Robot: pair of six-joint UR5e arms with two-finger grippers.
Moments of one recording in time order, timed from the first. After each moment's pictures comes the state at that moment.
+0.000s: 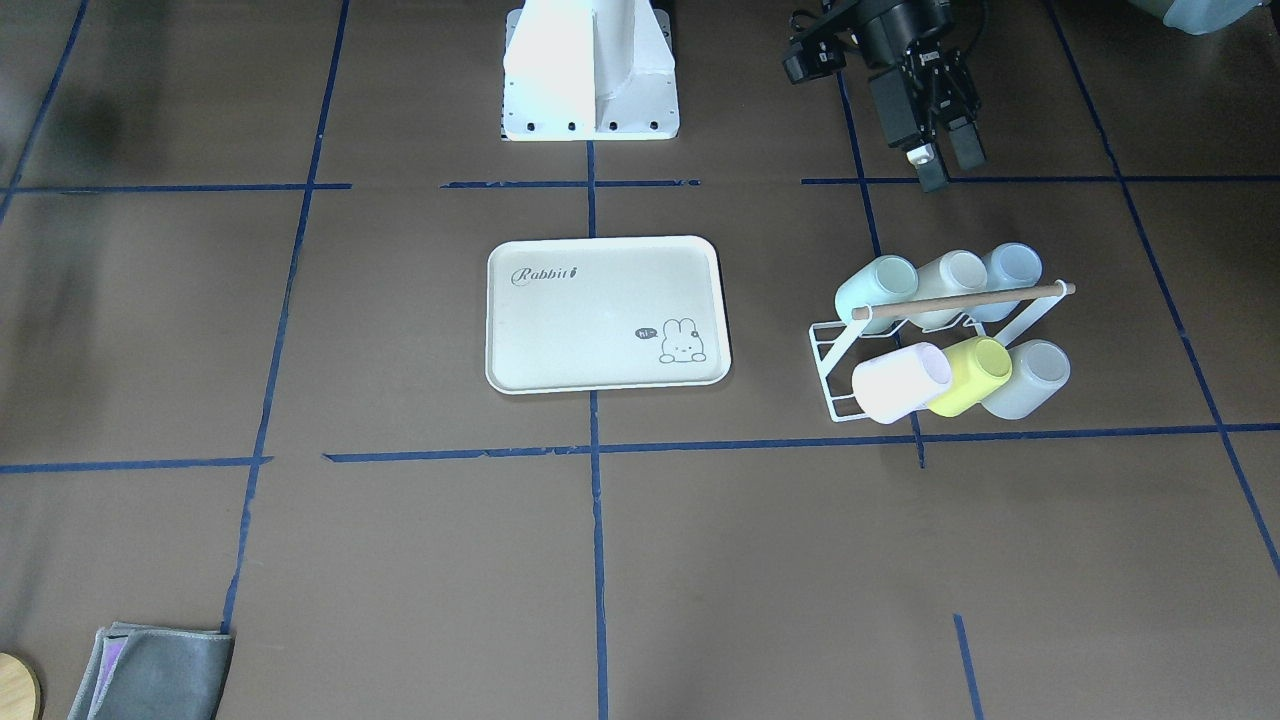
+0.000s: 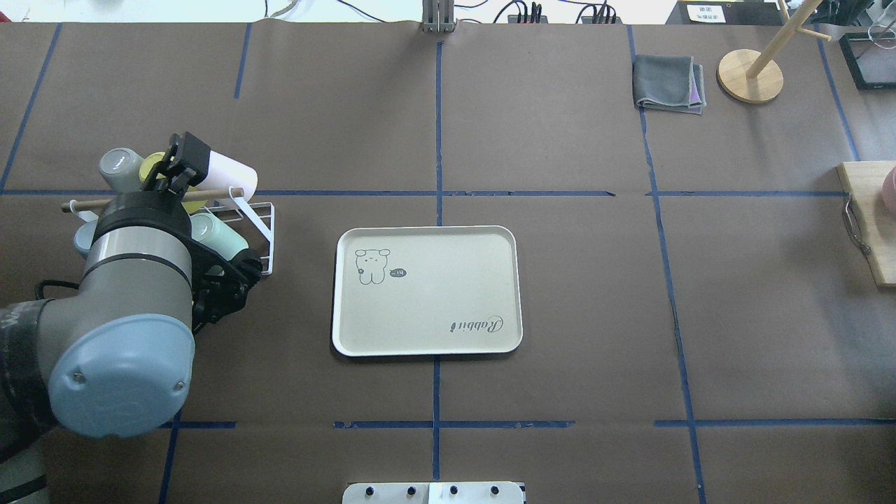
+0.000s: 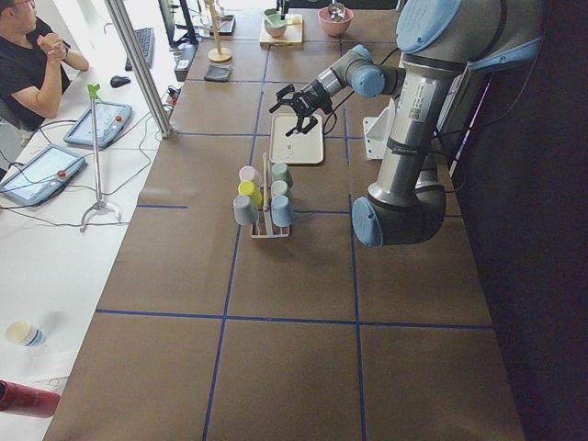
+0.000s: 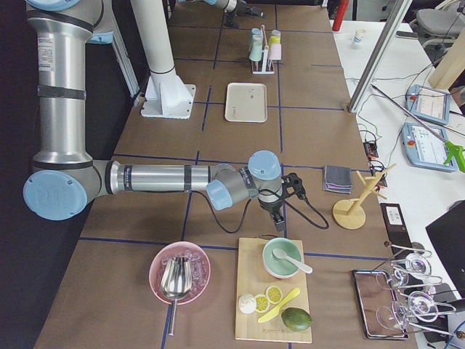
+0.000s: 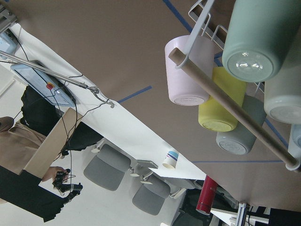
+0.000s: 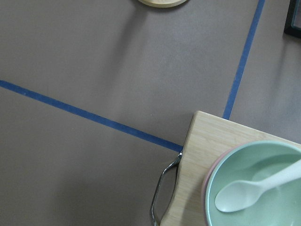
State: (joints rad) left arm -0.33 -1.96 -2.36 -0.91 -0.76 0.84; right arm 1.39 -1.63 1.62 -1.12 2.27 0.08
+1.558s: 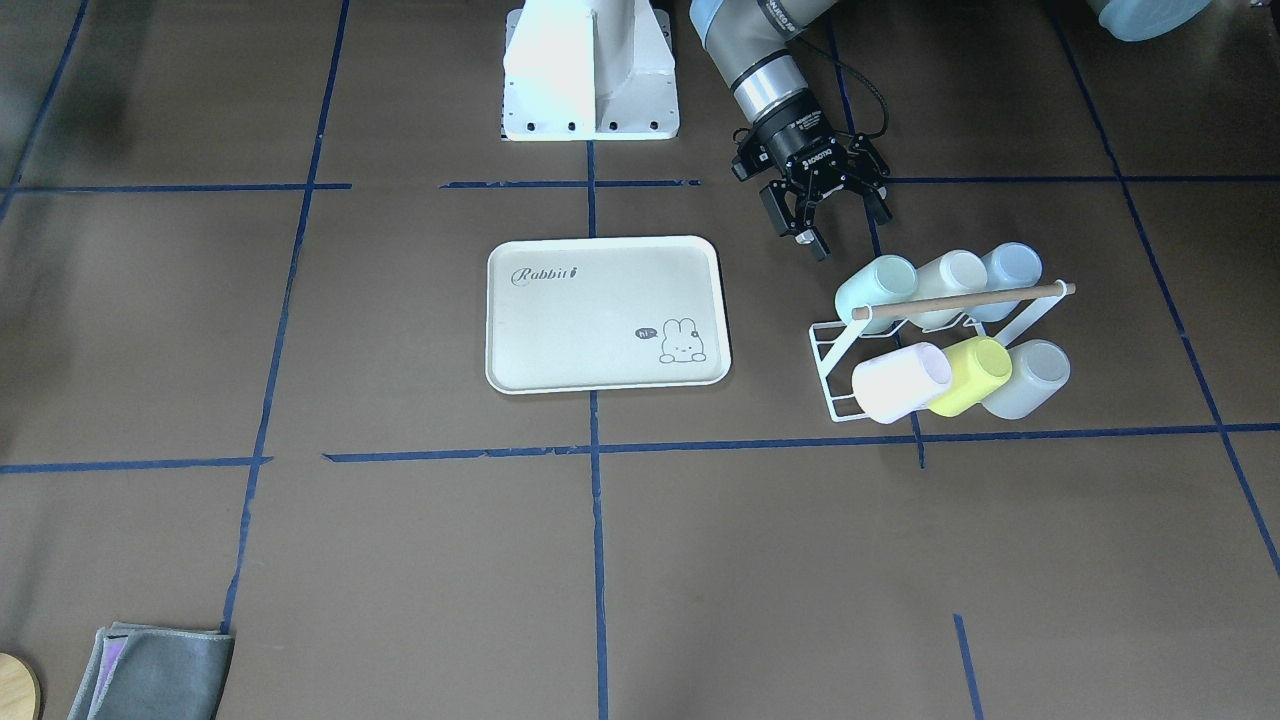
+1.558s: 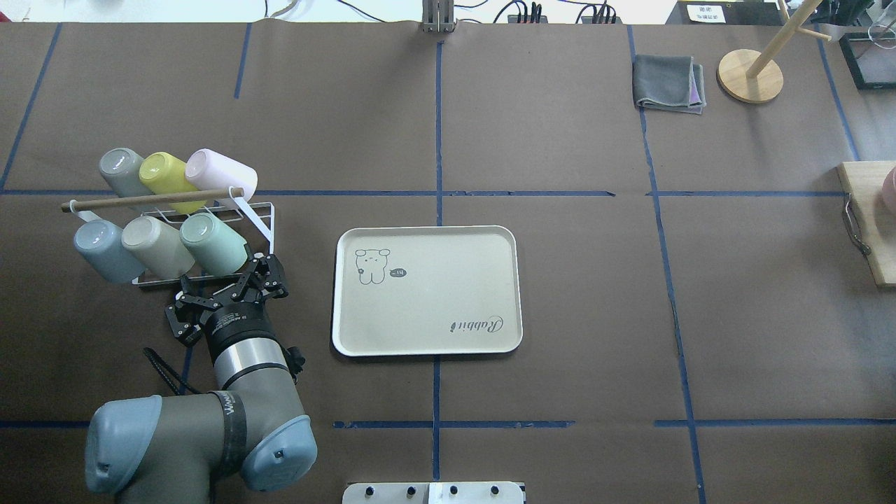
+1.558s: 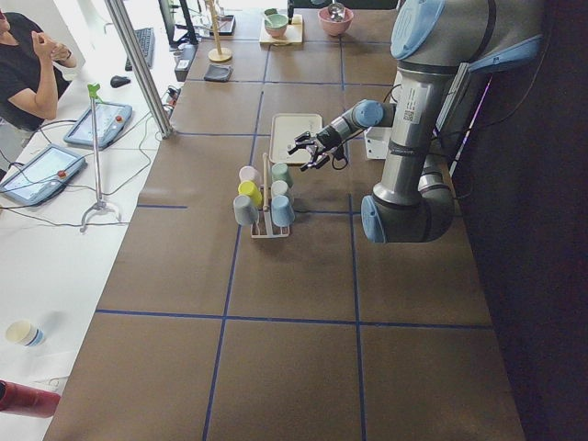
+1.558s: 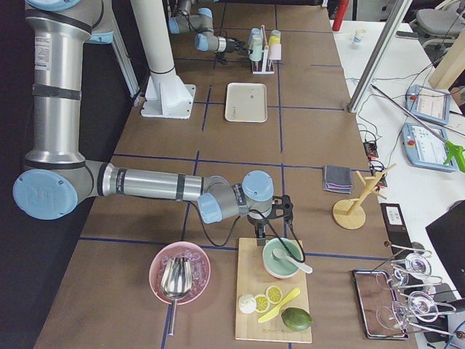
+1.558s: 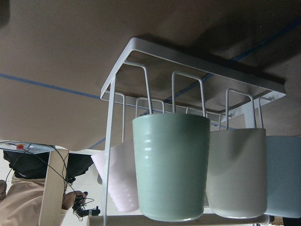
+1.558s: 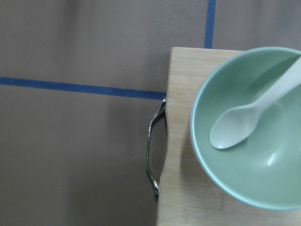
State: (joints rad) left arm -0.15 -1.96 -2.00 -0.78 -0.63 0.77; right arm 1.39 -1.67 1.57 -1.15 2.34 0.26
